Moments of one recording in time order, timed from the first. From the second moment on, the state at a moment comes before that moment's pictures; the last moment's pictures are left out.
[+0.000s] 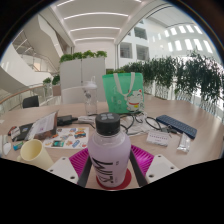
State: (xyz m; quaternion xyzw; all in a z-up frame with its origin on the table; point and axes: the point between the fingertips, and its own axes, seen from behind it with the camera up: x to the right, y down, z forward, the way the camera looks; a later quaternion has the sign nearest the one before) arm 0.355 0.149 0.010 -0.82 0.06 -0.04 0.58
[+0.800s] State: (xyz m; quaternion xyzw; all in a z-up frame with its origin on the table) arm 0.202 -0.245 0.189 -0.83 0.06 -0.09 0.54
